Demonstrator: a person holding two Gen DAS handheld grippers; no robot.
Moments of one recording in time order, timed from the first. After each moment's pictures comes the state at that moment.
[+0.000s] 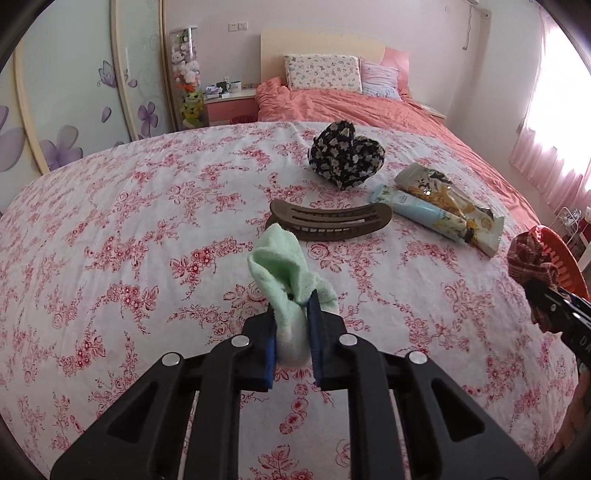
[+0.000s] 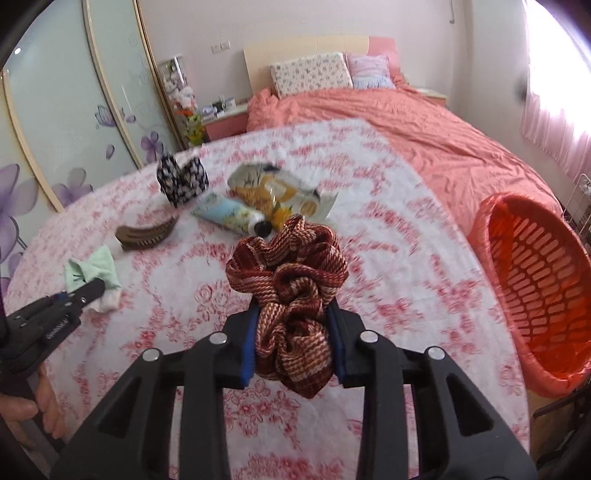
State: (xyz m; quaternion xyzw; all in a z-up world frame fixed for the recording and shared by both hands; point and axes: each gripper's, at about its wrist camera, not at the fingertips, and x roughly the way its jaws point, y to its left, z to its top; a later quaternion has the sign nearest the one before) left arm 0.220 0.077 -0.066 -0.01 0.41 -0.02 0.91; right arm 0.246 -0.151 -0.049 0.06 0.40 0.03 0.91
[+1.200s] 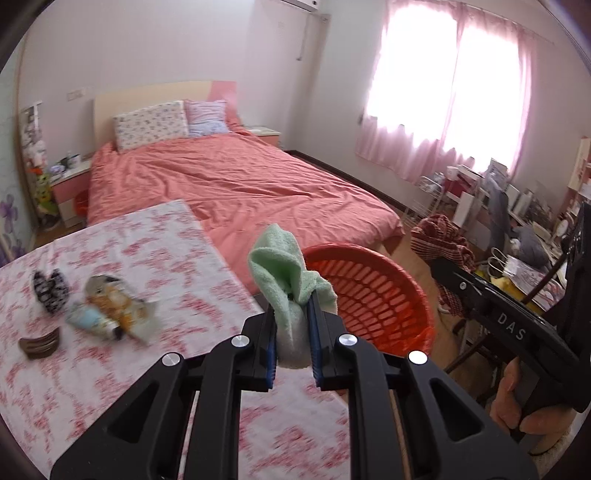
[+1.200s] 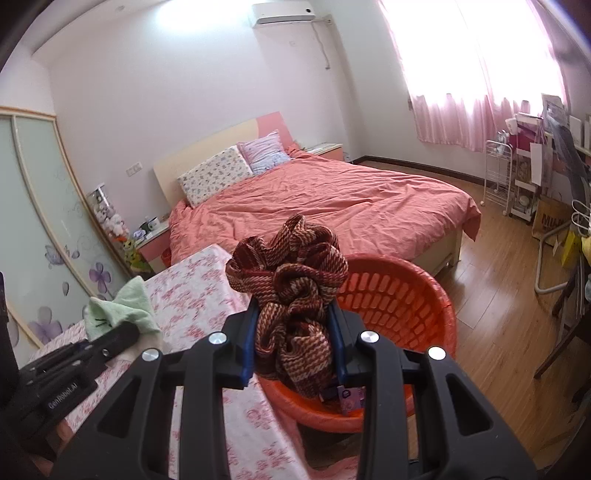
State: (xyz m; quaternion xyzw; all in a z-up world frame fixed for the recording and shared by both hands) left arm 0.182 -0.191 0.024 0.03 0.33 -0.32 0.89; right arm 0.149 -0.392 0.035 0.20 0.25 -0.13 0.94
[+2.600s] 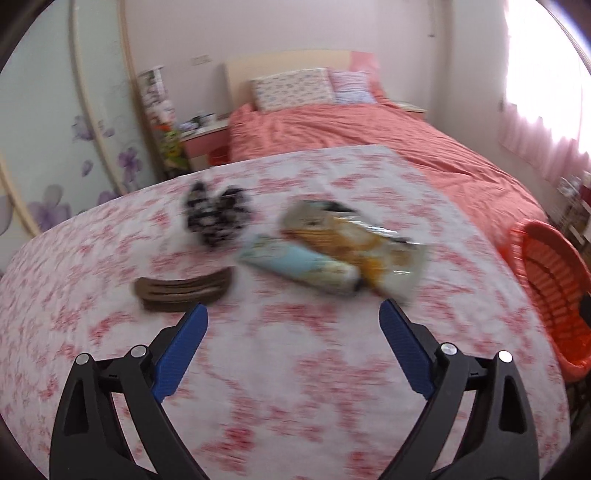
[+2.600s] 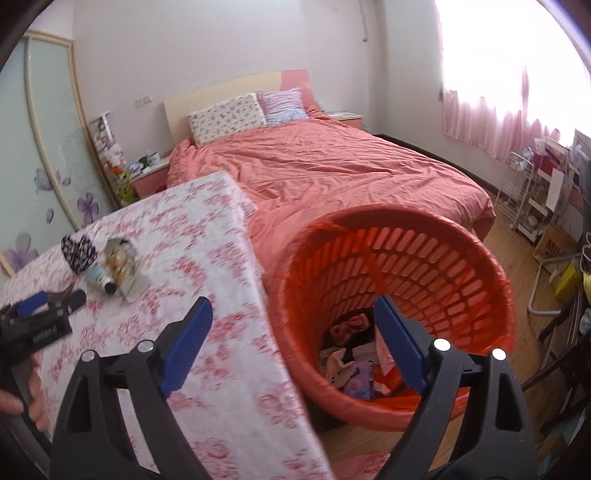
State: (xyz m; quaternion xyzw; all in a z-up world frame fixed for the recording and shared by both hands) left arm 0.244 -0.035 -0.043 0.06 0.37 -0.02 0.93; right arm 0.216 -0.292 -0.044 0.08 0.34 -0.09 0.93
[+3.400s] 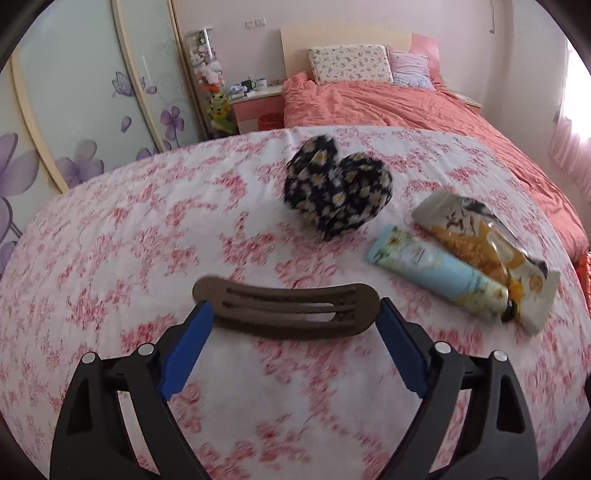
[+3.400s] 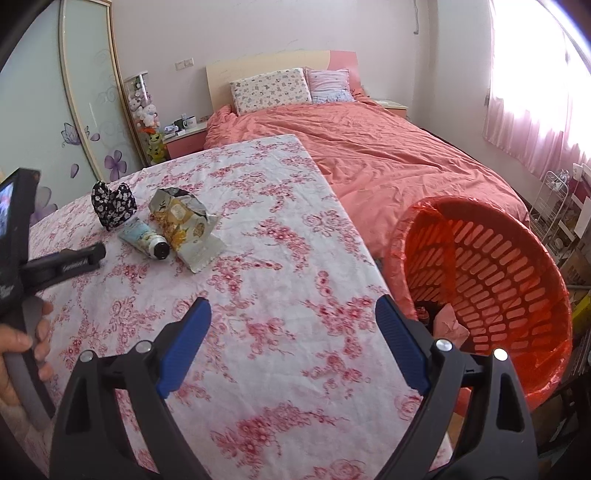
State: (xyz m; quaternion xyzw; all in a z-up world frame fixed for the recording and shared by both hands) left arm 0.288 0.040 -0.070 0.02 0.43 0.06 0.90; right arm 0.258 -0.216 -0.065 0.05 0.38 -0.03 0.92
